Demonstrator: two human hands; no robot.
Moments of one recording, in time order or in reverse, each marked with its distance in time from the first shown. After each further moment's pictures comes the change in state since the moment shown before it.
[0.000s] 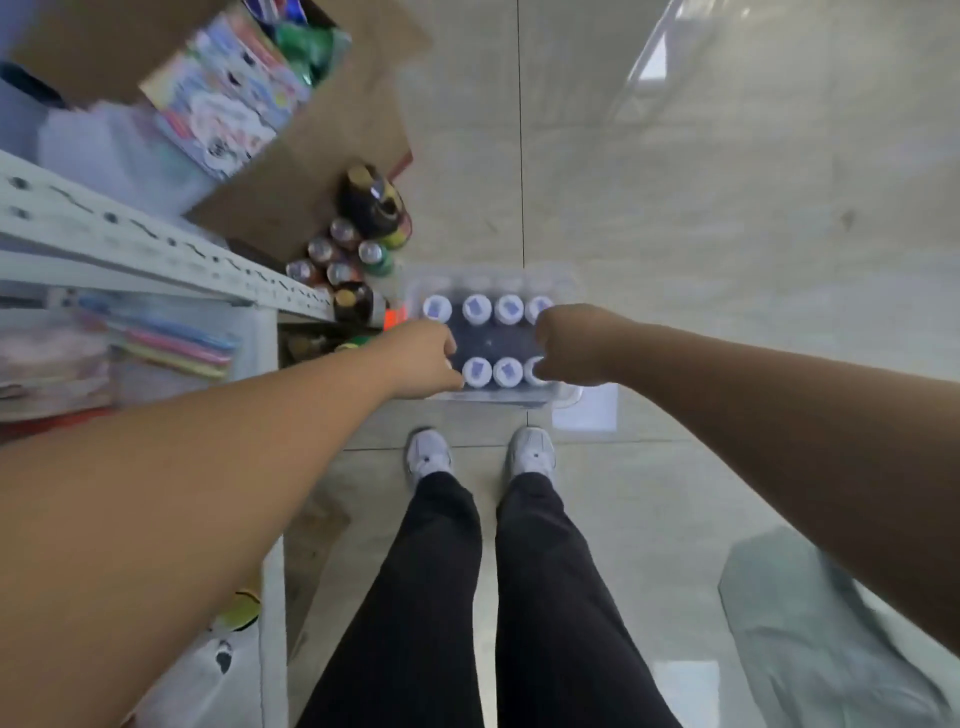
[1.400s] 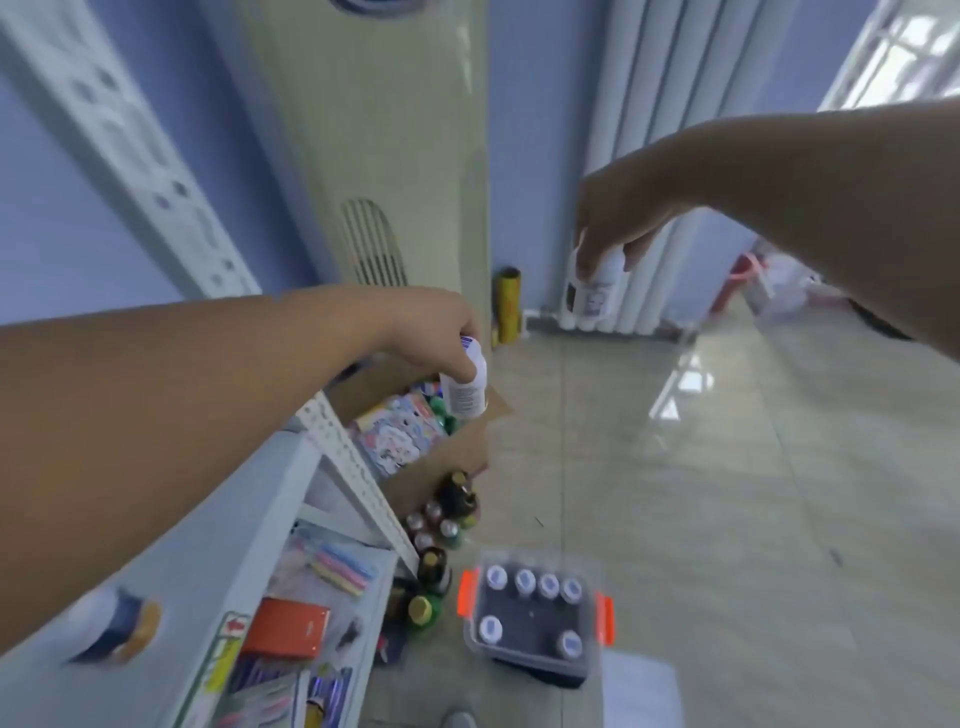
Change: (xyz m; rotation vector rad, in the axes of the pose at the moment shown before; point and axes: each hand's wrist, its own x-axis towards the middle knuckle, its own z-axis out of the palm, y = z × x) left_hand -0.356 0.108 -0.350 0.339 0.463 0.114; right_hand -0.349 -0.157 -0.434 -0.170 0.467 -0.104
